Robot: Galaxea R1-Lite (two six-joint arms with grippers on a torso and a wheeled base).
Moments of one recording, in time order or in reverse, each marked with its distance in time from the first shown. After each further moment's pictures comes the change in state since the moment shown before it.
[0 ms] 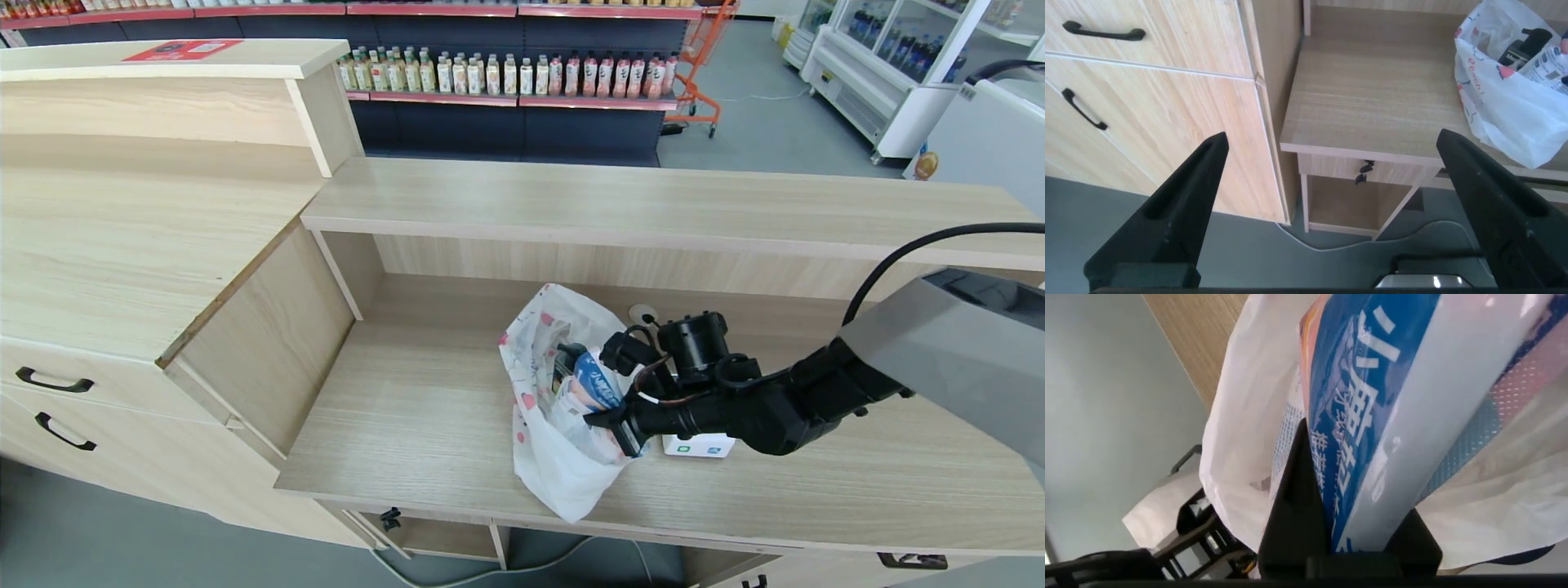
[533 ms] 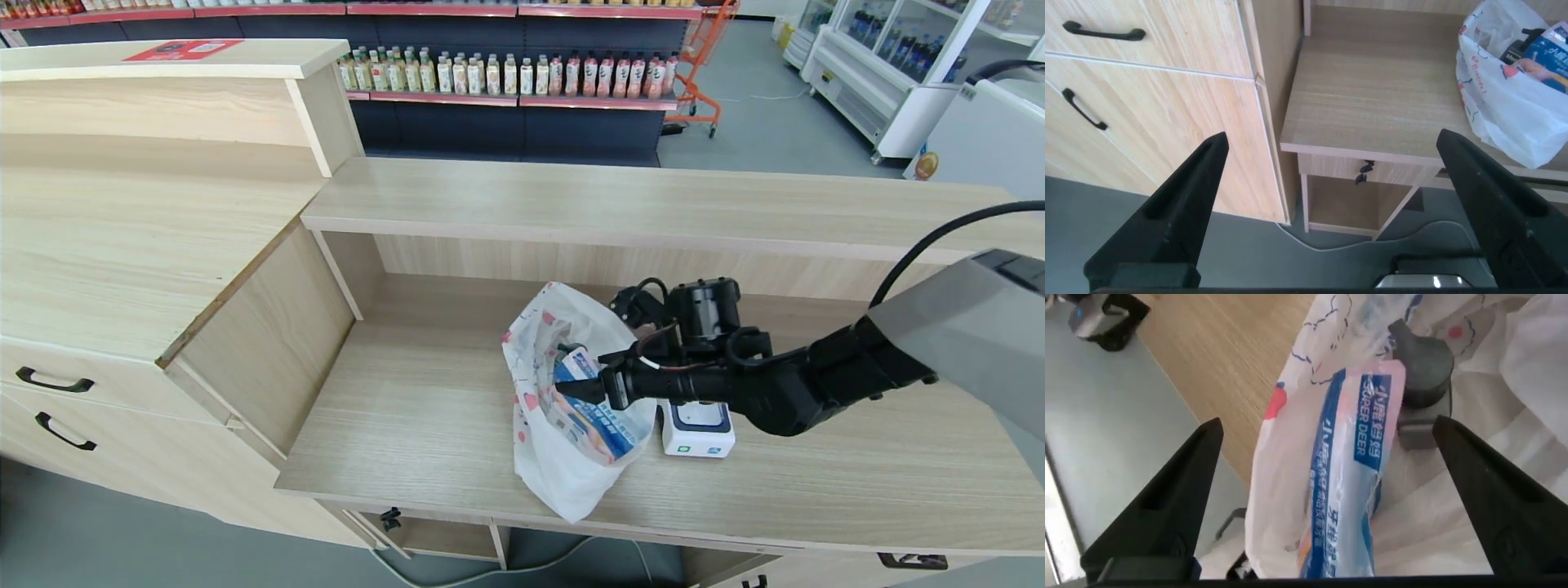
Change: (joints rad) left arm 0.000 0.000 0.000 0.000 0.000 0.000; right arm 0.005 -0.067 -0.049 -0.085 0.007 0.283
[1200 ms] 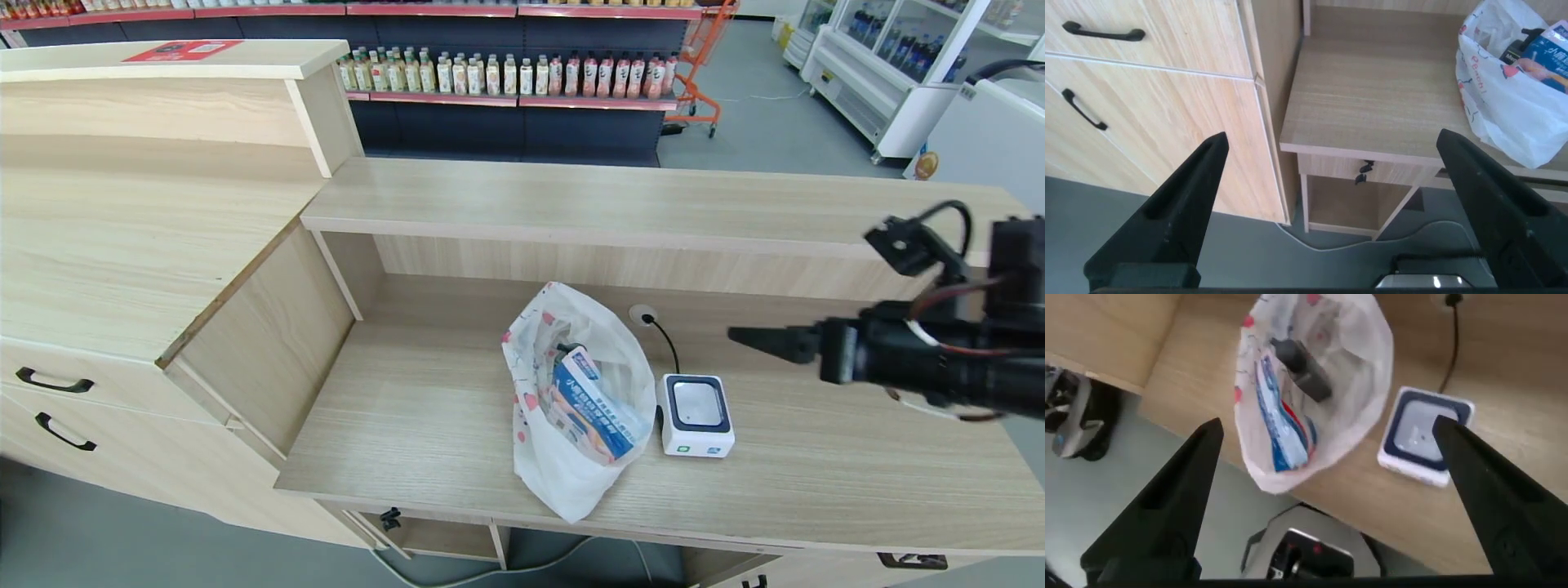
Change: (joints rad) left arm 0.000 0.000 0.000 0.000 0.000 0.000; right arm -0.258 -0.693 0.419 0.179 -0.093 0.170
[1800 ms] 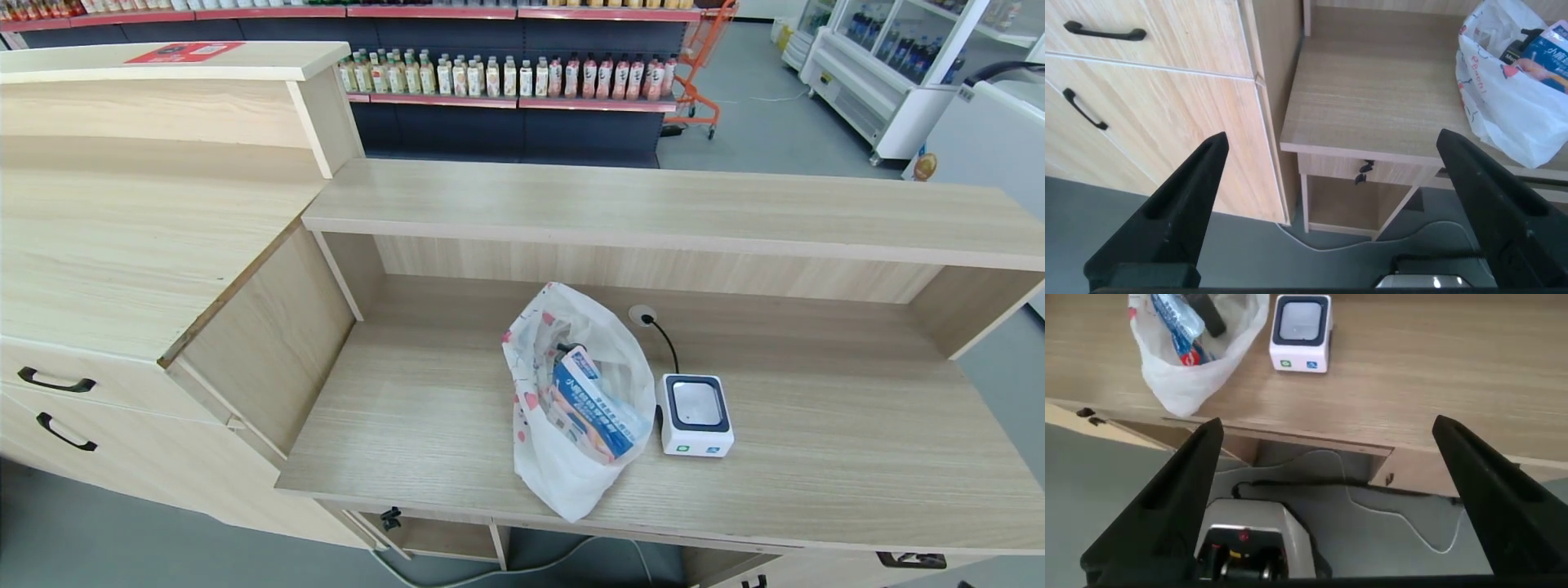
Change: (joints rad) left arm 0.000 0.000 0.000 0.000 0.000 0.000; right arm -0.183 -1.004 0.666 0.208 -0.201 -0.101
